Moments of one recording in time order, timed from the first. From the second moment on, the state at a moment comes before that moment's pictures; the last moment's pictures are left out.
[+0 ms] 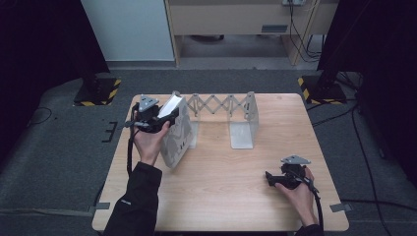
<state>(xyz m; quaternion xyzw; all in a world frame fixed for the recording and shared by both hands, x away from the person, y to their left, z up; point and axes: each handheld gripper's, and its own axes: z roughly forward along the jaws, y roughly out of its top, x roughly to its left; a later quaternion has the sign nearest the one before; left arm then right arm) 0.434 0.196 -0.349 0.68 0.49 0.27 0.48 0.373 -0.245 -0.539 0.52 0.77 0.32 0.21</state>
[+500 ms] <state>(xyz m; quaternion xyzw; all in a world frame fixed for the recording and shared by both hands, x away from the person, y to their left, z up) 0.475 0.177 -0.362 0.66 0.51 0.30 0.47 0.374 -0.245 -0.539 0.52 0.76 0.32 0.21</state>
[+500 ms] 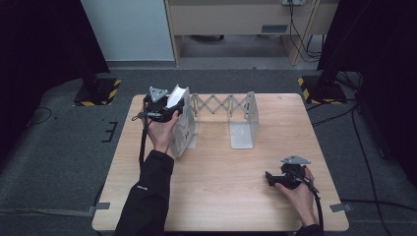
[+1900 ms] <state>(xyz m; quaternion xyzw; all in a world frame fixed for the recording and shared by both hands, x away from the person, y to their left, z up) 0.503 0.154 -0.390 0.64 0.51 0.31 0.48 0.373 -0.245 -0.539 0.52 0.77 0.32 0.21</state>
